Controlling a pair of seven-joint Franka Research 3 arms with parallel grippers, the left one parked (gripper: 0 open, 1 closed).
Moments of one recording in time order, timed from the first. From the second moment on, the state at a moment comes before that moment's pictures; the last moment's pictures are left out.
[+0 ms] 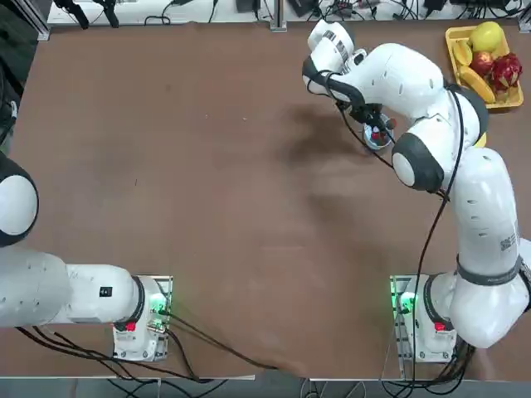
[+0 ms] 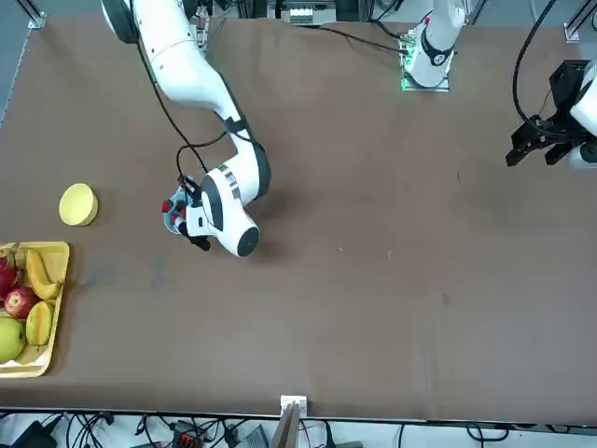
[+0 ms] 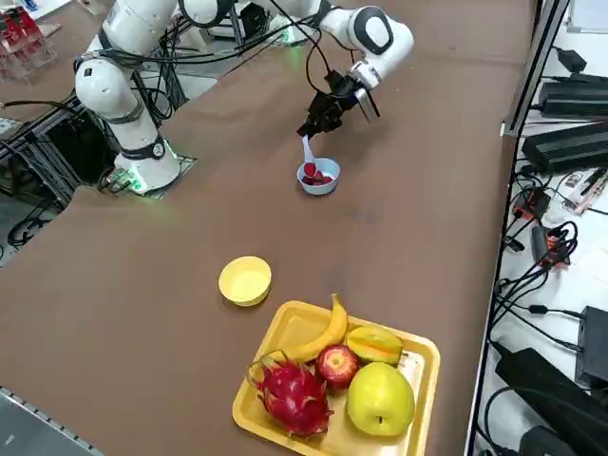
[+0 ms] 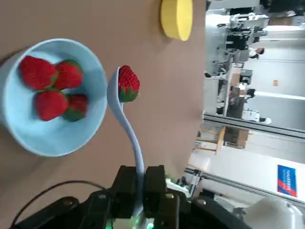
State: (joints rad) arm 0.63 0.91 -0.15 -1.20 -0.34 1.07 1.01
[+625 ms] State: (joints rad) arm 0.59 0.90 -0.27 -1.19 -0.37 1.01 0.90
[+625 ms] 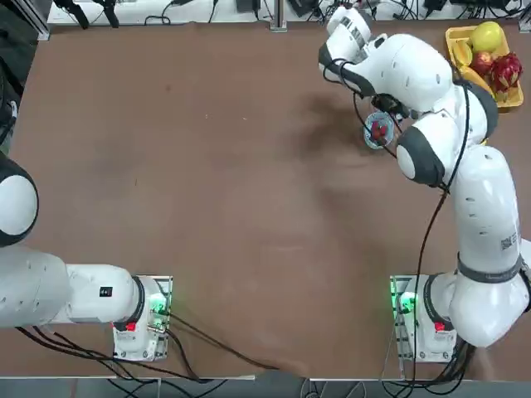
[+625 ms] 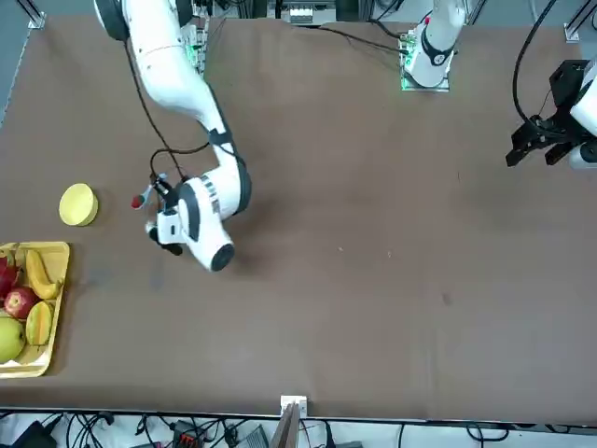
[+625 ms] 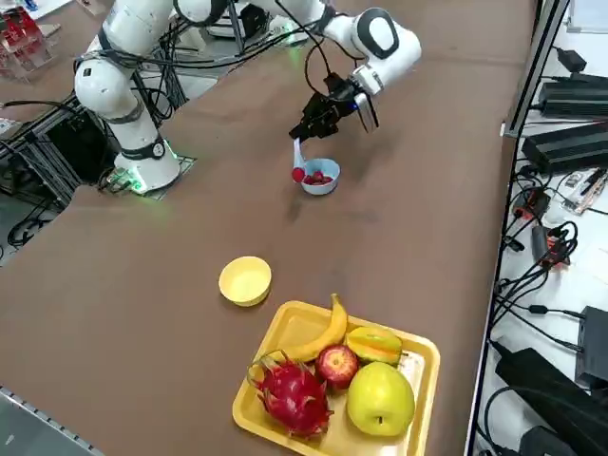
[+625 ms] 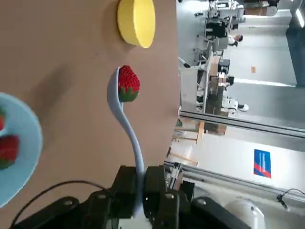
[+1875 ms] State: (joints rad) arm 0.31 0.89 -0.28 -1.29 -0.56 1.07 0.47
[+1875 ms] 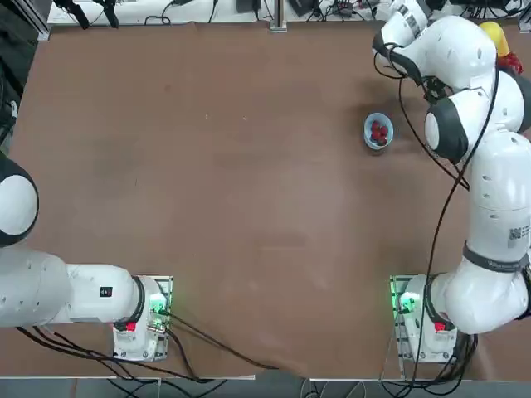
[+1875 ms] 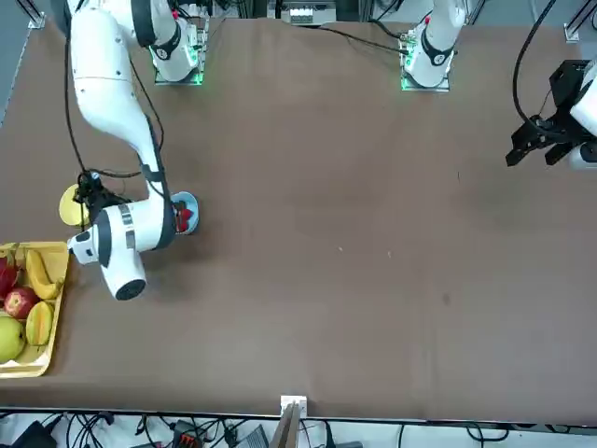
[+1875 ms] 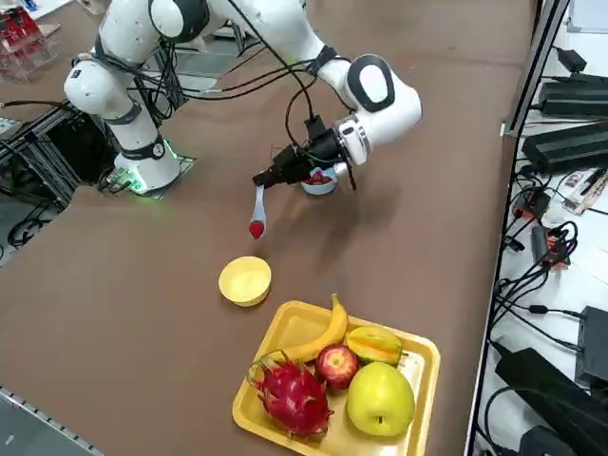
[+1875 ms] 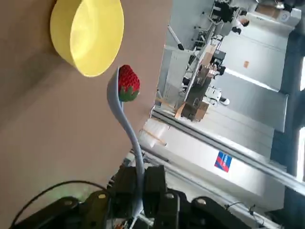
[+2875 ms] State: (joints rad) arm 0.22 0.91 -0.27 -1.37 -0.68 1.16 0.02
